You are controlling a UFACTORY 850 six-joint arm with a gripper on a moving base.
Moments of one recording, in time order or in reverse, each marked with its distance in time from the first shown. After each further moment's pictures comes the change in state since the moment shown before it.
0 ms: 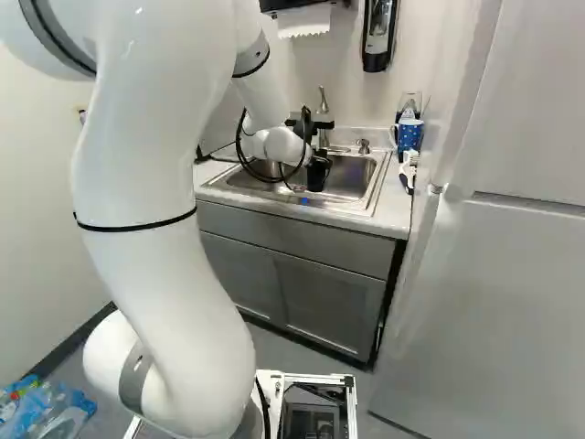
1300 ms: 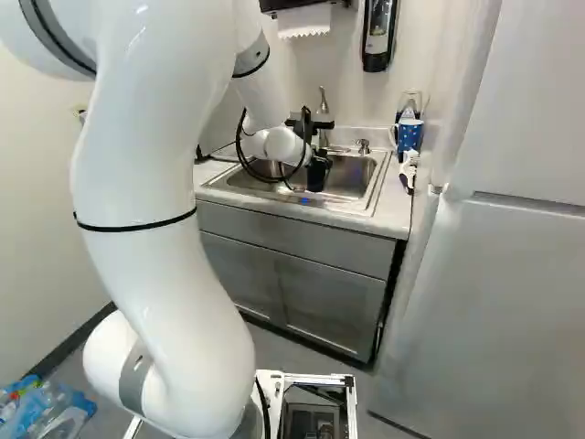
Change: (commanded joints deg) arm 0.0 0.0 0.0 0.0 0.0 0.0
